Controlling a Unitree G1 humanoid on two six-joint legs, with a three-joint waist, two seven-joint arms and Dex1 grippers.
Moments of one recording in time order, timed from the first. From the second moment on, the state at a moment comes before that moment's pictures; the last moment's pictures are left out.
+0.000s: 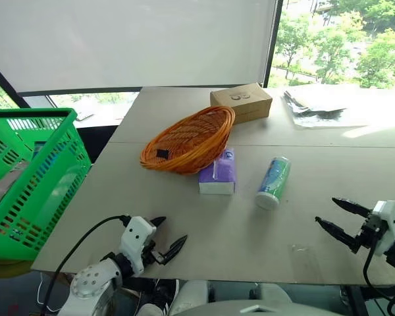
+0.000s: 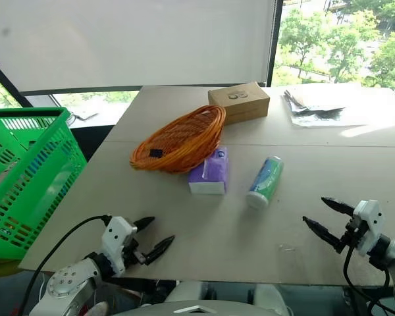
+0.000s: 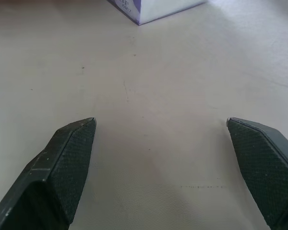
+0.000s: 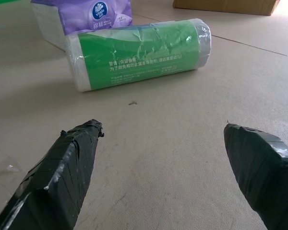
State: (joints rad) left arm 0.47 0.50 0.06 -0.35 -0.28 0.16 -0.68; right arm 0.27 -0.62 -0.33 0.08 0.49 -0.05 1.11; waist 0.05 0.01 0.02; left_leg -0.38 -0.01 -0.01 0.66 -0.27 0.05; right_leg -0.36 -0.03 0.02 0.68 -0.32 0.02
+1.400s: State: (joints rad) left arm -0.26 0.70 -0.08 -0.29 -0.21 0.35 -0.74; right arm 0.19 -0.65 -0.37 -0.40 0.83 0.26 1.09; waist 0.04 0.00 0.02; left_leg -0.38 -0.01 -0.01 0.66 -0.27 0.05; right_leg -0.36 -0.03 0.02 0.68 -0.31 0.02
